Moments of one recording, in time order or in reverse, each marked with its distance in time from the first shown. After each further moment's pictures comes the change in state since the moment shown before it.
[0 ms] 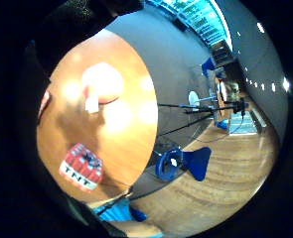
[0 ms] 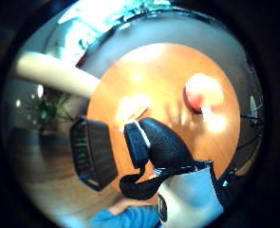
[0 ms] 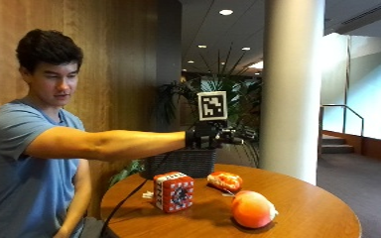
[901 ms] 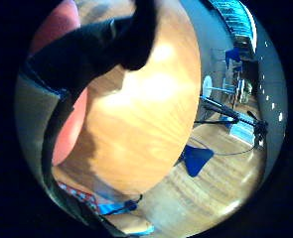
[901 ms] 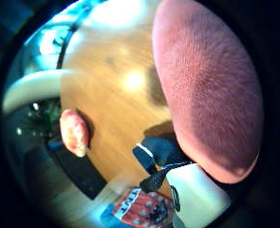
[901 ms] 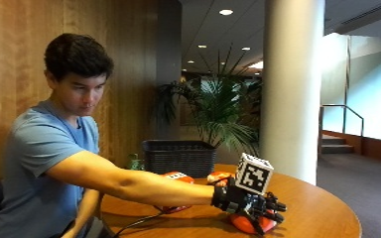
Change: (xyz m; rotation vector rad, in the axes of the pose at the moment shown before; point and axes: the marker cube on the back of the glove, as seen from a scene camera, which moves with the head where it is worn) arm 0.036 -0.069 0.205 -0.396 0.022 0.049
